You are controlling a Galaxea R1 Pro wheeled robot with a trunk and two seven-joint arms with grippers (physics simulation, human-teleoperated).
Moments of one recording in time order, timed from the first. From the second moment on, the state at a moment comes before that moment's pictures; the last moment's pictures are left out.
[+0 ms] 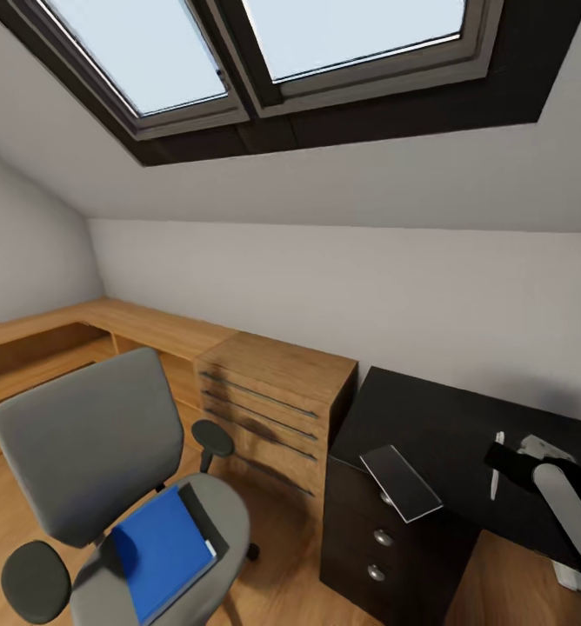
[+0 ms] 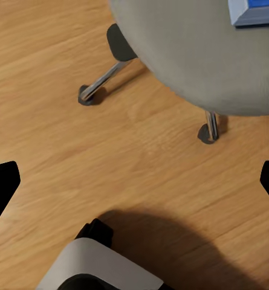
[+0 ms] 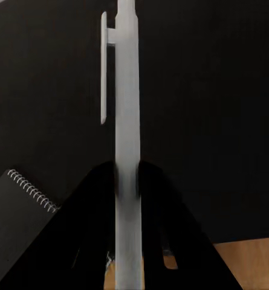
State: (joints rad) left arm 0.11 0.04 0.19 -1.01 0.50 0.35 0.25; right arm -0.41 -0.40 -0.09 -1.25 -0.92 0.65 -0.53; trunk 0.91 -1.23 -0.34
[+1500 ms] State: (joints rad) left arm 0.11 0.05 0.19 -1.03 0.50 0.35 0.25; right arm -0.96 -0.28 -0.08 -0.22 -0.30 0.29 -0.23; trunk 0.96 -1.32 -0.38
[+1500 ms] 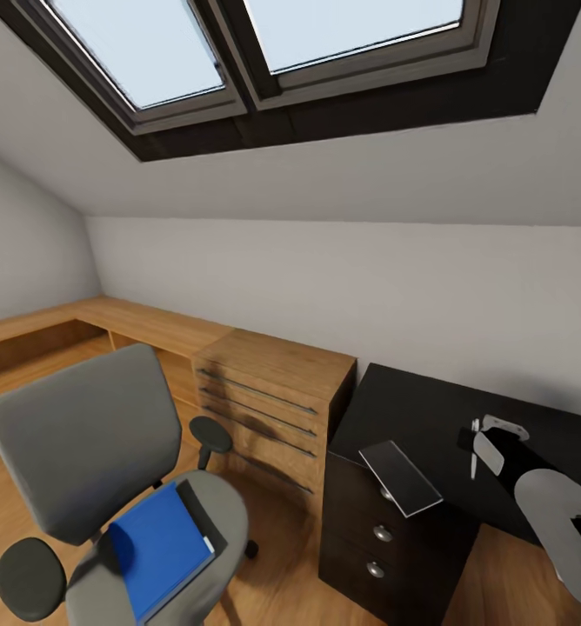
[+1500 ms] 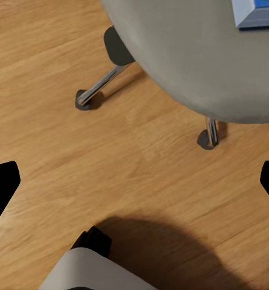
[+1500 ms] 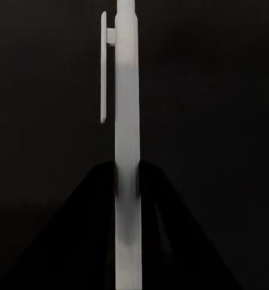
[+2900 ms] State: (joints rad) left arm 0.11 0.05 0.20 -1.03 0.50 0.35 0.25; right arm -0.96 -0.30 -0.08 -0.22 -0.30 0.26 -0.23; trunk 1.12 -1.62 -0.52
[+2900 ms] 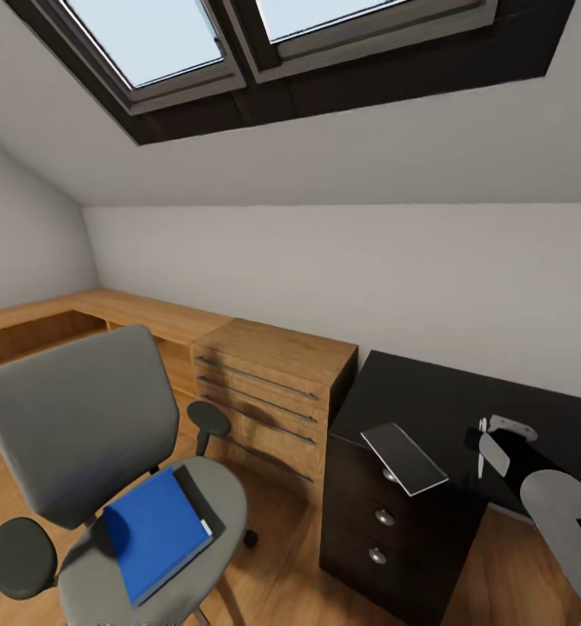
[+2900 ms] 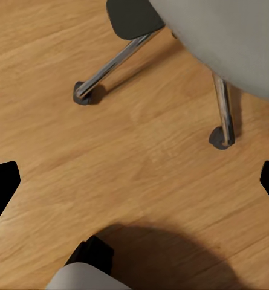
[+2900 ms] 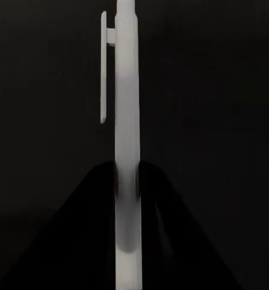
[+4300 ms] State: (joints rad) left arm 0.11 0.05 0.19 -1.03 0.50 0.35 0.25; right arm -0.96 -0.30 -0.08 -0.22 -0.30 0.26 -0.23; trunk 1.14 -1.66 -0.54
